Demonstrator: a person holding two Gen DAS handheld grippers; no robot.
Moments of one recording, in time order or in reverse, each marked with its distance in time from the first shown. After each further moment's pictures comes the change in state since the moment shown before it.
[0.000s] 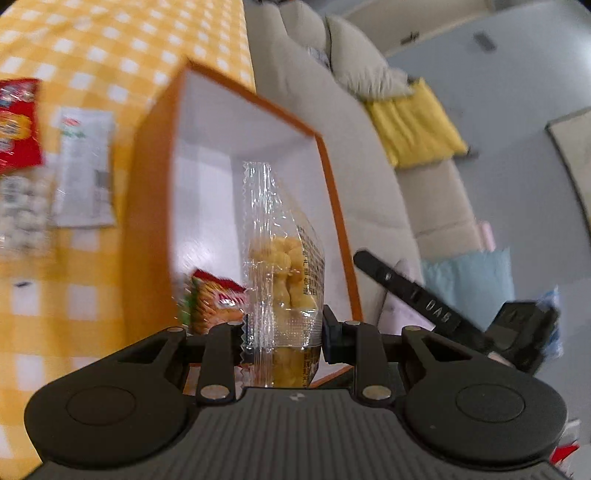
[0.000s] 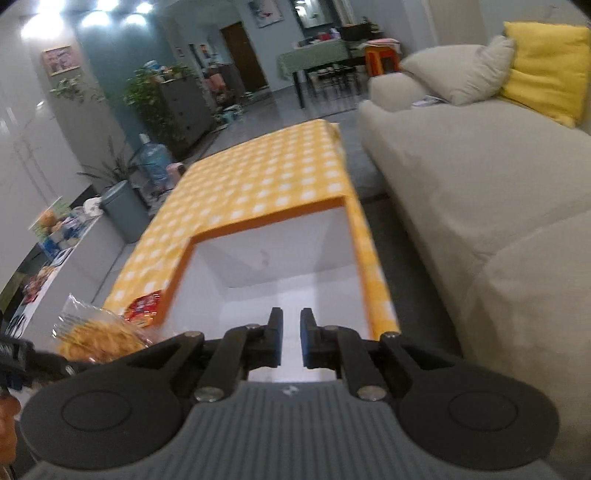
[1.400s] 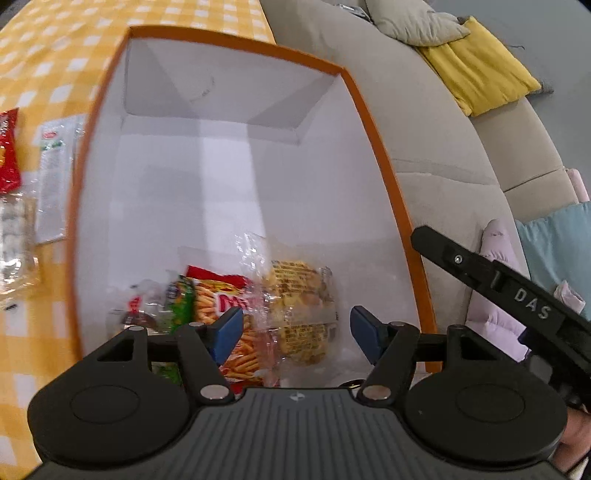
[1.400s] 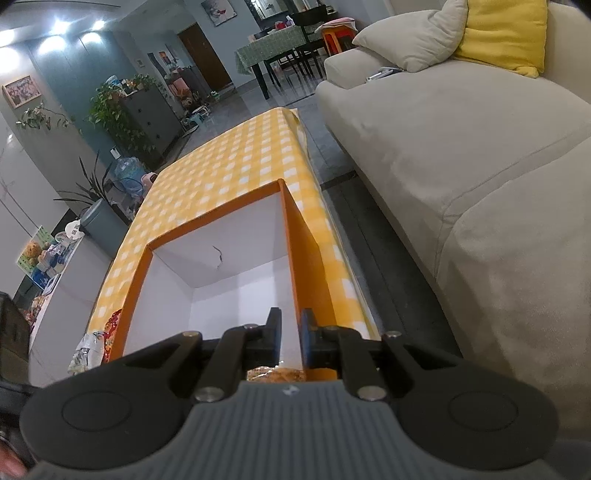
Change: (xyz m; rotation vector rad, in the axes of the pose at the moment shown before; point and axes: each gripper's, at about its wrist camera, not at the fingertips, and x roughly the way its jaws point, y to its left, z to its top) left arm 0.062 -0.052 -0.003 0.097 0.061 0.348; right arm 0.012 -0.039 -0.006 0.137 0.031 -0.029
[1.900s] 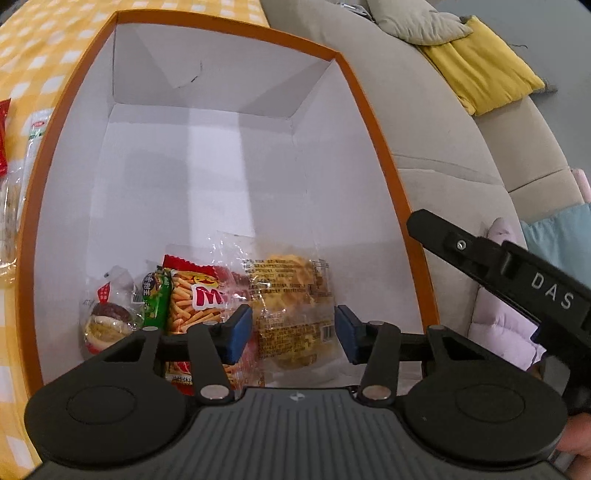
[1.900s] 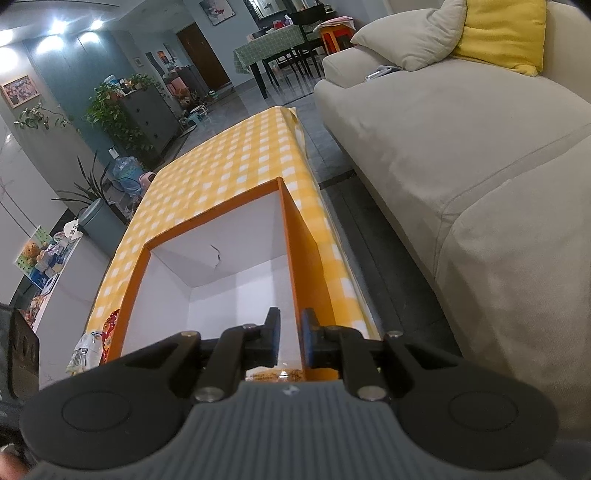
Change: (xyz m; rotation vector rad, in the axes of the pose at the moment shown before) left arm 0.026 -0.015 -0.008 0.002 -0.012 0.013; right arm 0.001 -0.001 -0.001 0.004 0.004 -0.003
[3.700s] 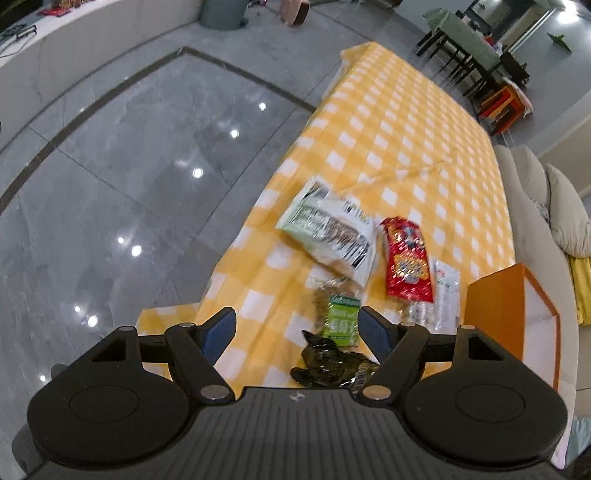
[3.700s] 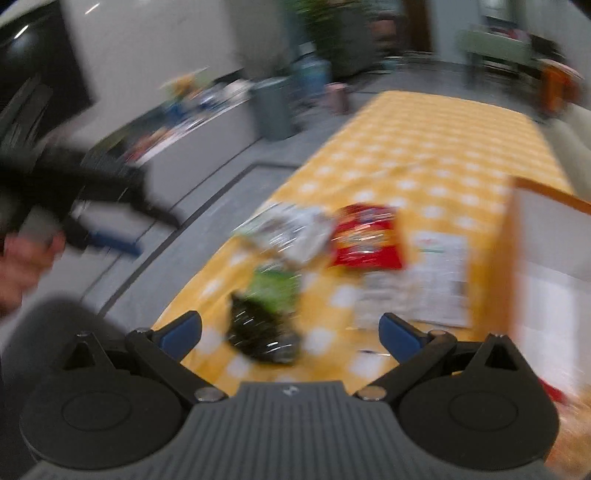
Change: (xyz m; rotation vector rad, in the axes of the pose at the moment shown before) left arm -0.233 0.320 -0.041 -0.515 -0.293 0.288; right arm 0.059 0.290 -0.143 -0.652 0.192 0.339
